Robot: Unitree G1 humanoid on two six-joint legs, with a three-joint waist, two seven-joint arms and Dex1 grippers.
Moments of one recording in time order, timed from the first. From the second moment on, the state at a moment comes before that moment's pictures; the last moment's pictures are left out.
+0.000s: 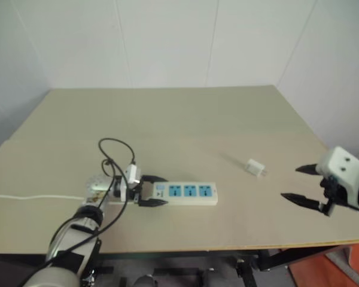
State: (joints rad) left arm -0.78 0.43 -0.22 1.09 -0.40 -0.57 -1.61; right arm -0.08 -1.19 -0.42 -0.46 0.46 0.76 0.98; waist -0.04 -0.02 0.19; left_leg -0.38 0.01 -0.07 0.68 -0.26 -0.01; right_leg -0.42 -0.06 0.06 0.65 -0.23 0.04
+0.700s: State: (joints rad) left arm -0.76 0.43 -0.22 1.05 -0.45 -0.50 -1.61; right arm -1.30 -0.86 0.74 0.44 0.01 0.95 1.19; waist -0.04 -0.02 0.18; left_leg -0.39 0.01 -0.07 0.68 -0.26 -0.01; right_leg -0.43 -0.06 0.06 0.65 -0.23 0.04
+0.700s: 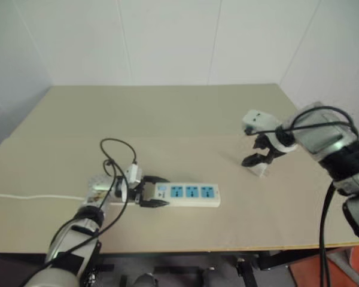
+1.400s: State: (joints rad) left arm -0.74 0.42 -0.19 1.05 -0.43 -0.53 -1.61; right arm -1.42 -0.59 0.67 1.16 -0.27 0.61 1.26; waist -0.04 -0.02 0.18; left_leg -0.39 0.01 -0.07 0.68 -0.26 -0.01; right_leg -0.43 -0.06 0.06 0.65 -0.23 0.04
